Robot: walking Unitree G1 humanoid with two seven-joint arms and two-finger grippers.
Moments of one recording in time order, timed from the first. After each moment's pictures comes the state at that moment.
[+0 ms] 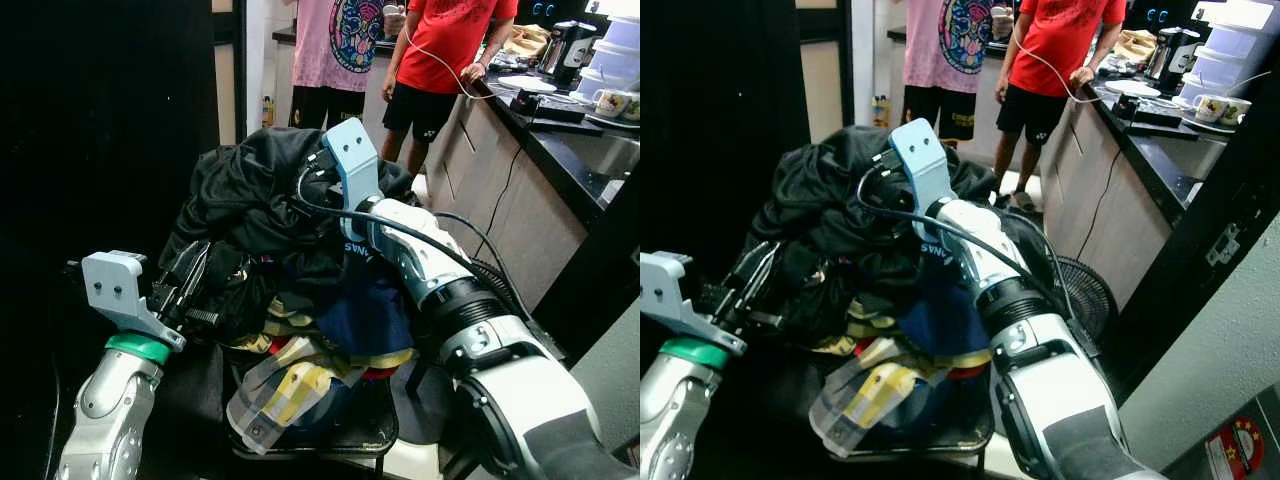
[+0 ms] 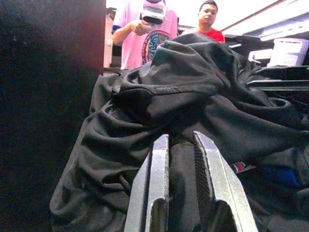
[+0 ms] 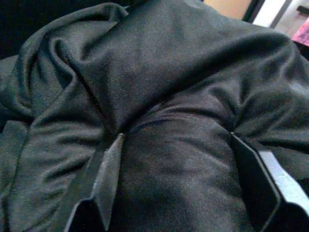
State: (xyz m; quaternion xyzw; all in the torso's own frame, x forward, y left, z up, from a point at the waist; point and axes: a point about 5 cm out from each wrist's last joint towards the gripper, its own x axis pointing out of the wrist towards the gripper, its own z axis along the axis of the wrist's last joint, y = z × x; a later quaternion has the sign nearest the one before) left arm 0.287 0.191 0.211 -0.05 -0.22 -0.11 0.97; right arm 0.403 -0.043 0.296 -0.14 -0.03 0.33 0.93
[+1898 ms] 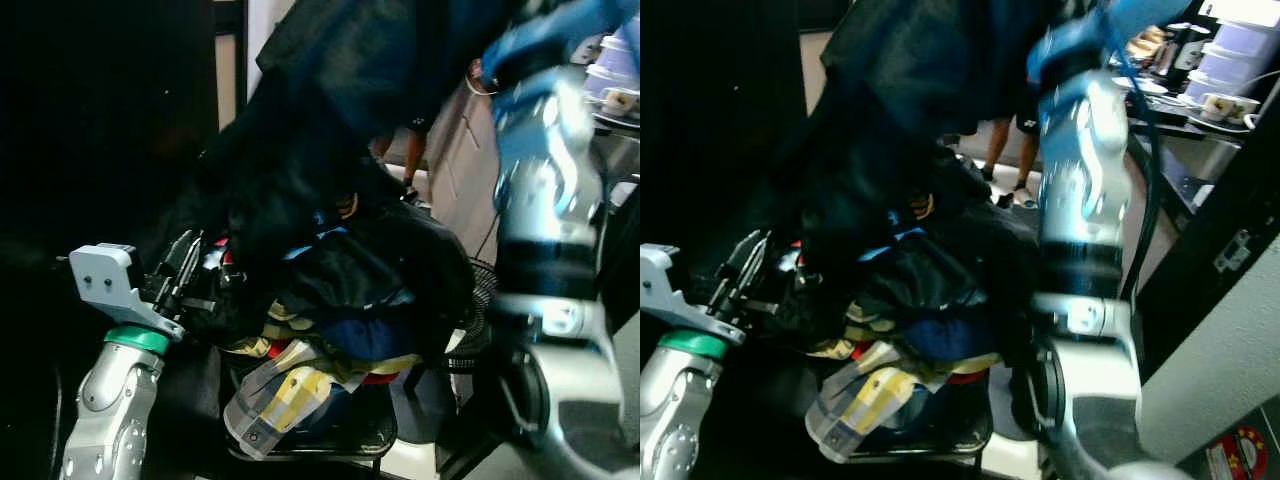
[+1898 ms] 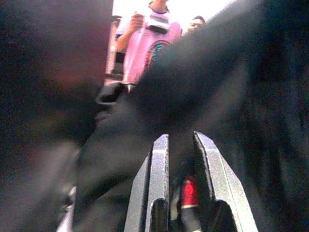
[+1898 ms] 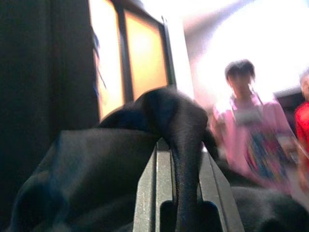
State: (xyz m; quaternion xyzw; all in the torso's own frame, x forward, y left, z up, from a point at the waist) left arm 0.291 0.187 0.221 -0.07 -0.25 -0.11 0.96; right arm 0.357 -0.135 0.420 0.17 -0.39 0.18 0.89
